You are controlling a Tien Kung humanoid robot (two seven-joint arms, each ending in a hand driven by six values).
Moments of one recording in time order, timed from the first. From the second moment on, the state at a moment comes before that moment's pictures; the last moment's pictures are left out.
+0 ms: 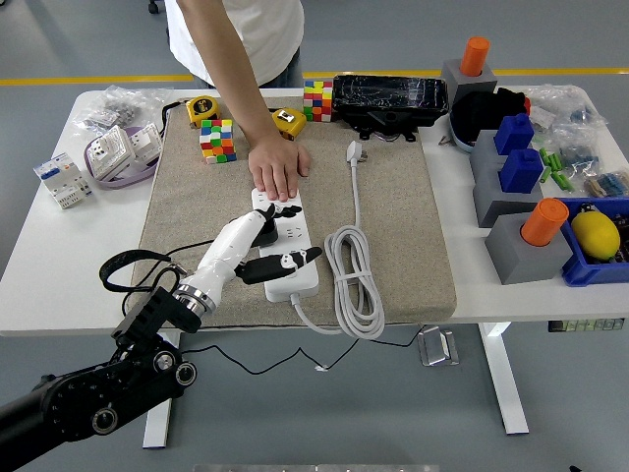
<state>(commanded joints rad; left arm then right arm) -0.45 0.24 -0.54 -1.24 1.50 0.54 0.00 0.03 -0.21 0.91 0.32 -0.63 -0.08 0.00</state>
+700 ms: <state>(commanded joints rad) -0.40 0.32 -0.66 -1.50 1.46 0.45 0.07 0.04 -0.22 0.91 0.32 -0.64 -0.08 0.00</state>
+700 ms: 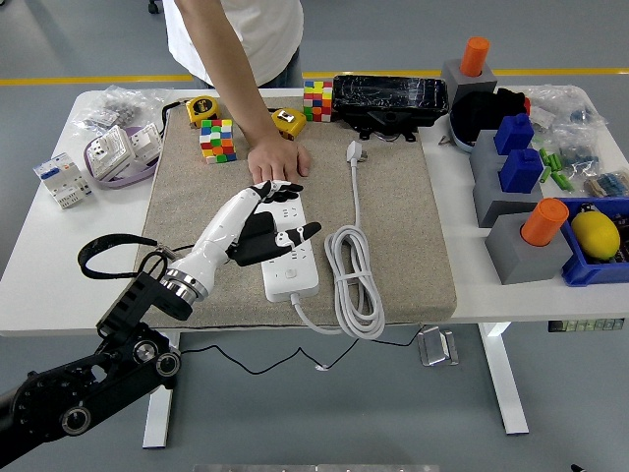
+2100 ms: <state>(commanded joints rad) -0.40 0.34 -0.64 -1.55 1.57 0.02 0.53 0.04 -0.23 0.90 0.32 -0.64 -0.08 0.00</state>
